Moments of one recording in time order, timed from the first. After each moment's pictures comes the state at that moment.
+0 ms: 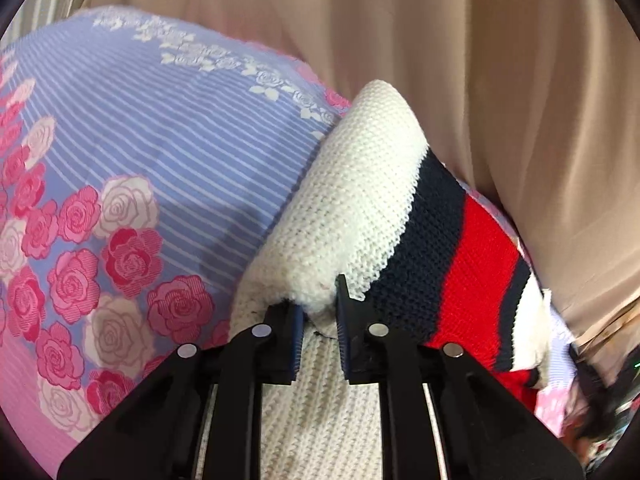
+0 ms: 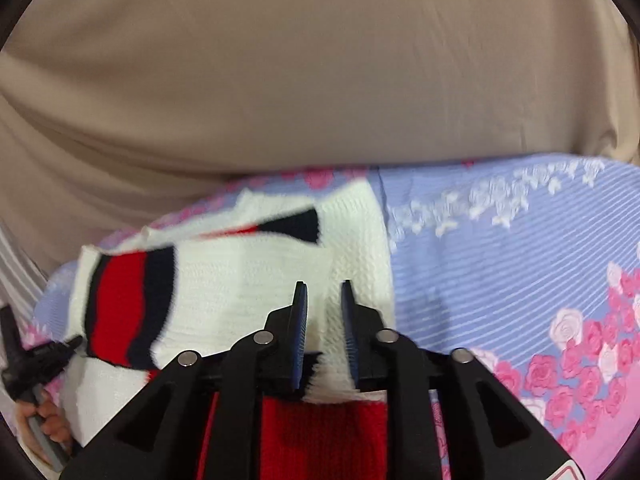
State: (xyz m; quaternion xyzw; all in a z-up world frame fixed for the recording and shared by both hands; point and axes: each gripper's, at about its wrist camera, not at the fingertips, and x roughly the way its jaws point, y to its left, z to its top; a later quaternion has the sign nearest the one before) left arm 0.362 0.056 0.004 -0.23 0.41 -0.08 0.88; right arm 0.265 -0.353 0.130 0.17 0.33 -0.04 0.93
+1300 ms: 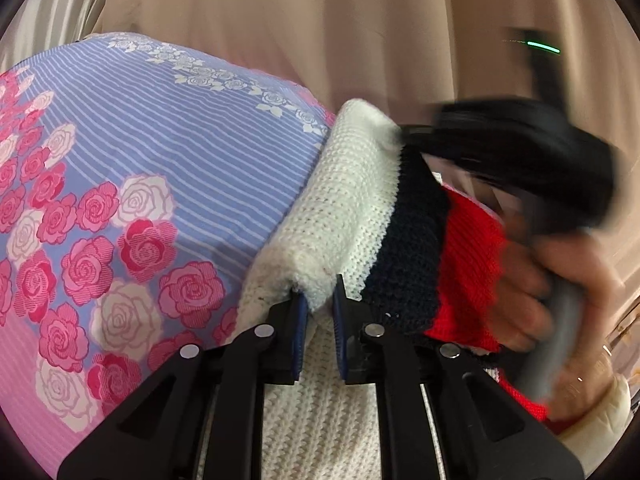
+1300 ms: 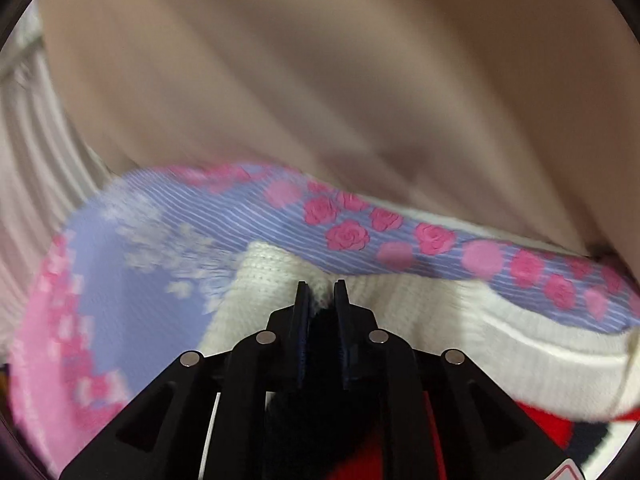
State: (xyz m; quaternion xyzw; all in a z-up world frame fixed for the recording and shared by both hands) left arm 0.320 0.064 -0.009 -0.22 0.37 -0.06 0.90; right arm 0.446 -0.078 0.112 0.02 0.38 0.16 0.91
